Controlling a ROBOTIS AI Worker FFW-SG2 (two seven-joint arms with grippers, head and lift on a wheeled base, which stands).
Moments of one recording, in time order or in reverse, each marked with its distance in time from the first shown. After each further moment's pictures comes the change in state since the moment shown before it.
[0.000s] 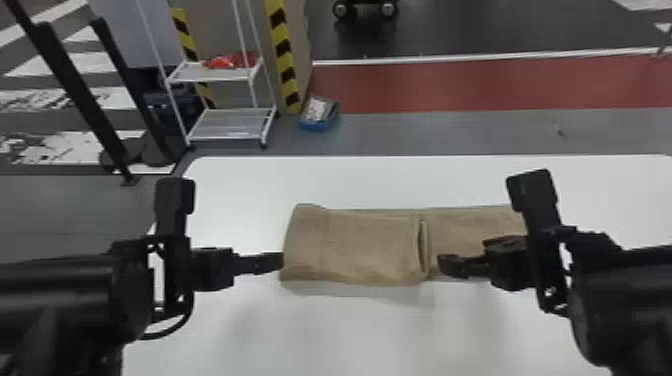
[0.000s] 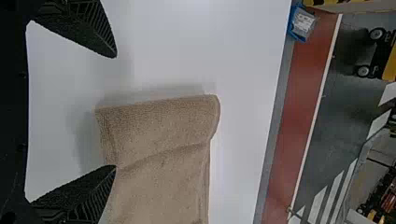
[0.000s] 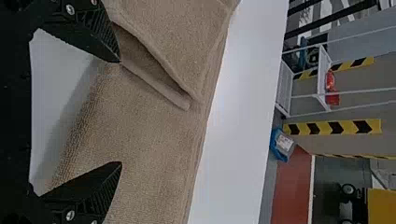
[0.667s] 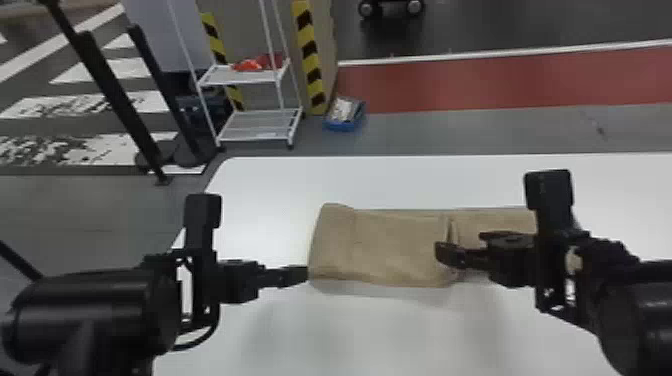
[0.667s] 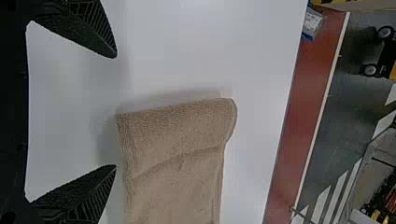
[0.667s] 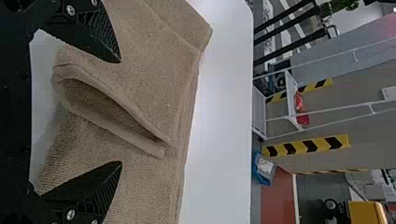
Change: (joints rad) left arm 0.056 0.007 0.025 -0.003 0.004 -0.037 -0.033; right arm 0.003 0.000 0.019 0.049 -0.322 -0.129 -0.191
